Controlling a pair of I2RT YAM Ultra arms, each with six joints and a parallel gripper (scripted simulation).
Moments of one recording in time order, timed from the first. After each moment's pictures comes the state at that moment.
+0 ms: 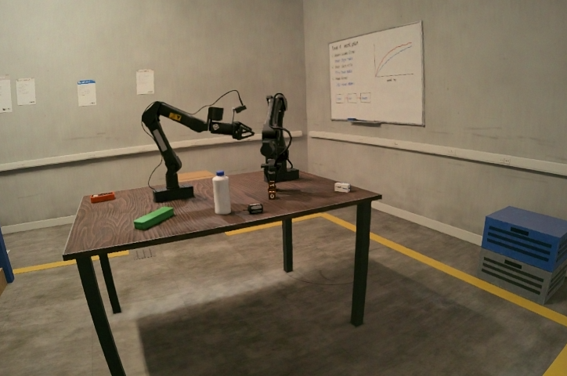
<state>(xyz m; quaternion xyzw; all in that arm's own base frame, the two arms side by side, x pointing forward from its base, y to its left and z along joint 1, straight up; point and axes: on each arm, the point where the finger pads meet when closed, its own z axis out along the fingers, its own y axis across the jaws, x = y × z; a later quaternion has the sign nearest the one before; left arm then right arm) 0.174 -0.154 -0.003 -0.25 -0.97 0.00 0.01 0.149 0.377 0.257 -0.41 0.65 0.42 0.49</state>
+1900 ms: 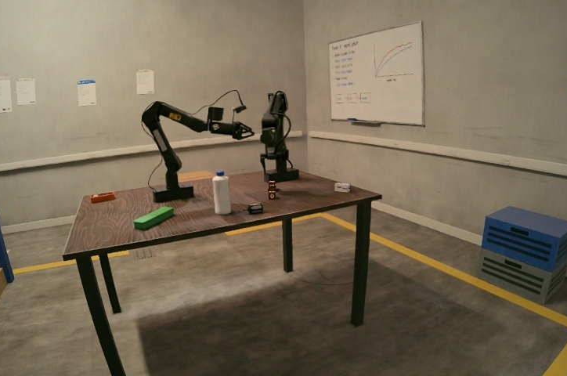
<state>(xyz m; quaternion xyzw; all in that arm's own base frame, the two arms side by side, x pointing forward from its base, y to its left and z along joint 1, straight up) 0.186 -0.161 0.055 -0.25 -0.97 0.01 -0.01 0.149 0.377 0.257 -0.41 0.65 0.42 0.49</state>
